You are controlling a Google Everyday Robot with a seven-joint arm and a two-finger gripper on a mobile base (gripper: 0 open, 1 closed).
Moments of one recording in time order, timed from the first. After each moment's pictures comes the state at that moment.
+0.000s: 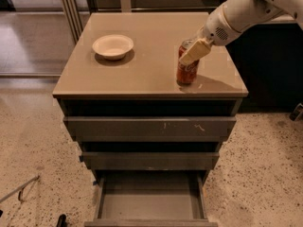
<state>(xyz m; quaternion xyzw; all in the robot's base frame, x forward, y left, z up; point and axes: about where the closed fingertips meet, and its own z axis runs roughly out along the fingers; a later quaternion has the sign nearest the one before) 0.665 -0.124 0.911 -0.53 0.78 0.12 0.33</state>
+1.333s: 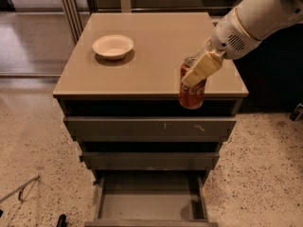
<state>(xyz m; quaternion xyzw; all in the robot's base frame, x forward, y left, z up) 0.551 -0.113 0.931 -0.53 0.79 0.15 0.27</state>
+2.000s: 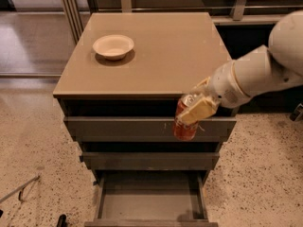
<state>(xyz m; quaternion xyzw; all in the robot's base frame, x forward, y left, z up) 0.510 -0.108 0.850 -0.52 0.78 0.18 0.31</state>
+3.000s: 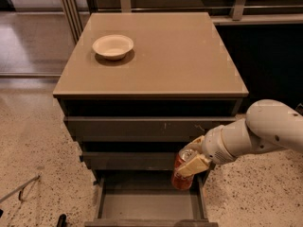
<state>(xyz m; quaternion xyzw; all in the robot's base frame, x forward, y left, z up) 0.451 -0.110 0.682 -0.50 0.80 0.23 0.25</state>
